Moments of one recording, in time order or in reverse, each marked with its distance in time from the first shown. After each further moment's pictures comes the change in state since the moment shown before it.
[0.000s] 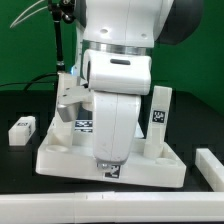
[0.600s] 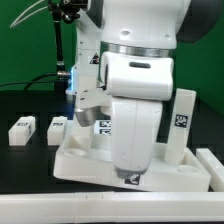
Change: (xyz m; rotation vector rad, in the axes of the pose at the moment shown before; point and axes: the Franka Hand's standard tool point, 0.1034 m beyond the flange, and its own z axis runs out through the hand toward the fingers) arm 0.036 0.024 -0.004 0.021 0.026 0.090
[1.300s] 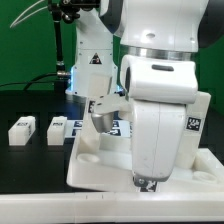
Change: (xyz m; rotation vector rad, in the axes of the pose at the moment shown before) arm 0.007 0.009 0.009 -0.025 -0.013 -0.019
